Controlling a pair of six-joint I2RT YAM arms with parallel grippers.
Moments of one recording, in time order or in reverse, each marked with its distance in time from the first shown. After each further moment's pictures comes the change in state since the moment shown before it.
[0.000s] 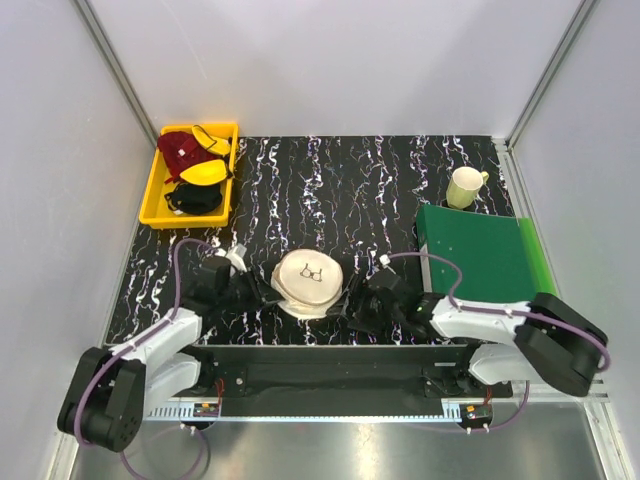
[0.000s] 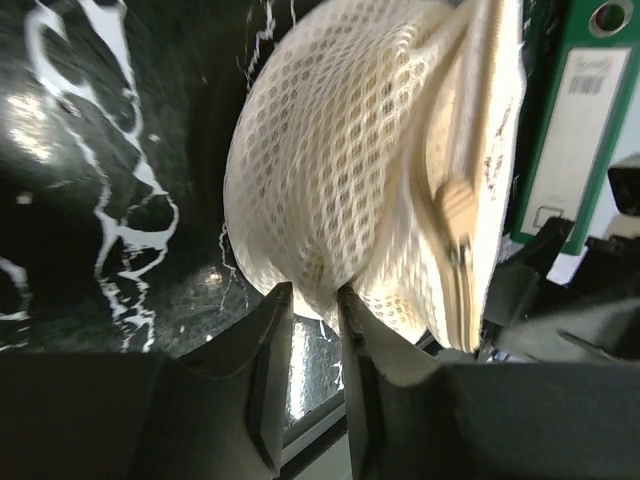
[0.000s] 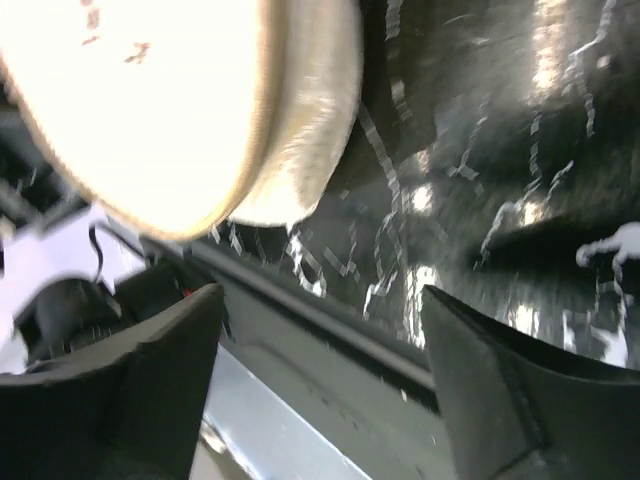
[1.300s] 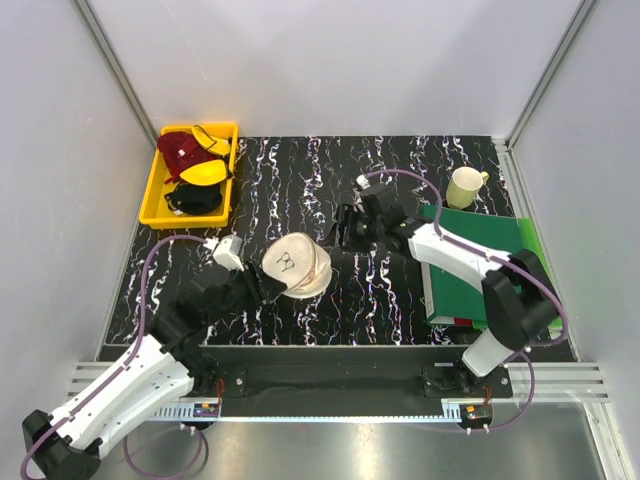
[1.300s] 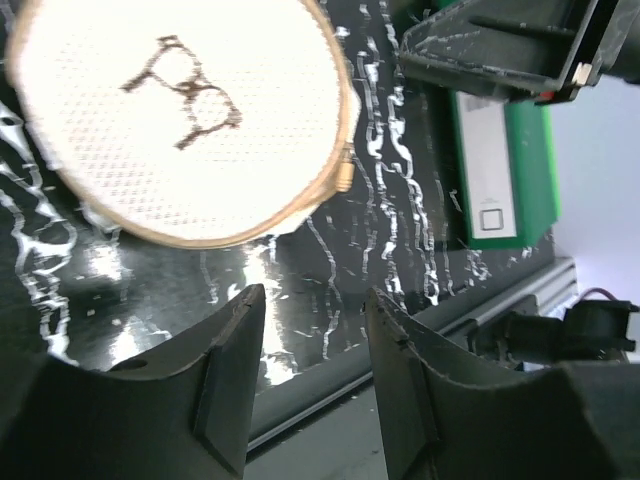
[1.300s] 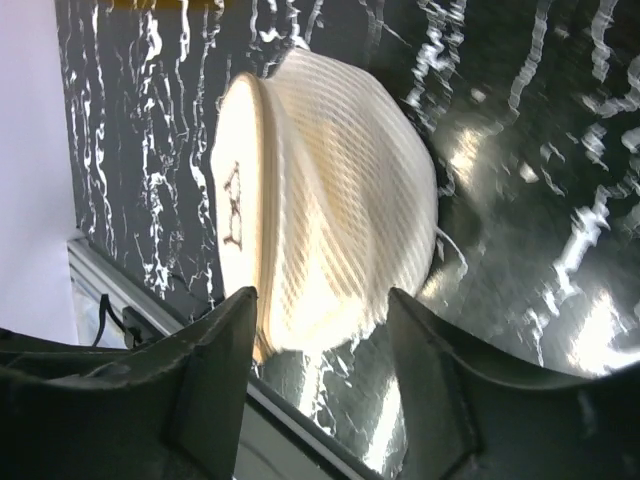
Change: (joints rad) left arm -0.410 -0.430 0.213 -0.377 -0.474 -0.024; right arm -0.310 0.350 0.633 -0.282 -0.156 -0.539
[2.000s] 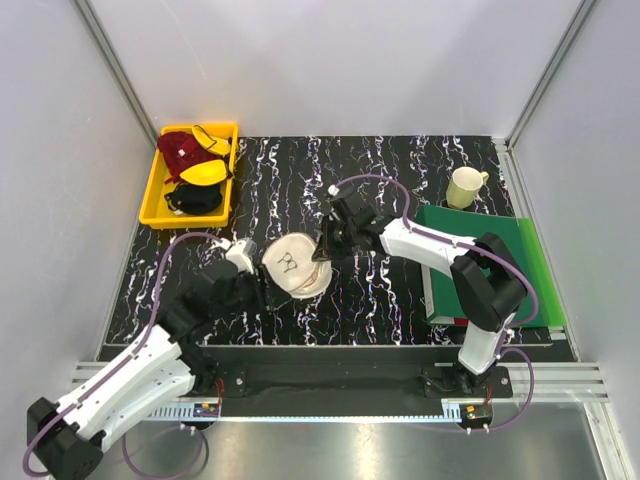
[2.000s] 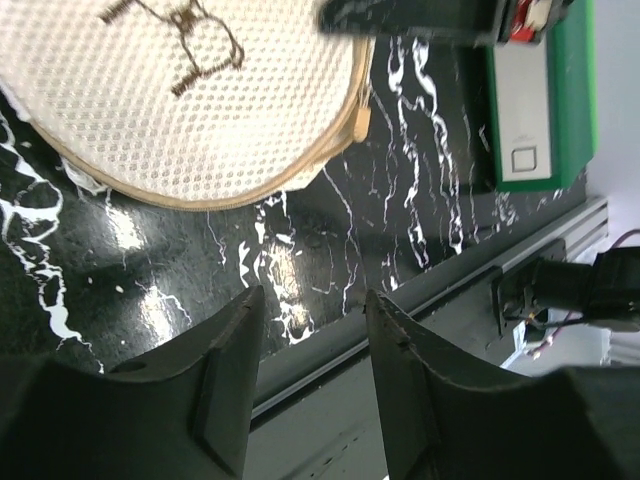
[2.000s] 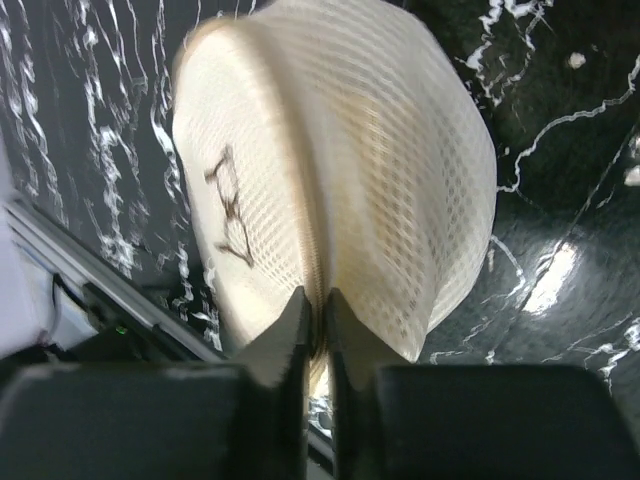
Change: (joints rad) left arm 0.033 0.074 0.014 -0.053 0.127 0.068; right arm 0.105 0.213 0.179 -0.111 -0.002 -0.048
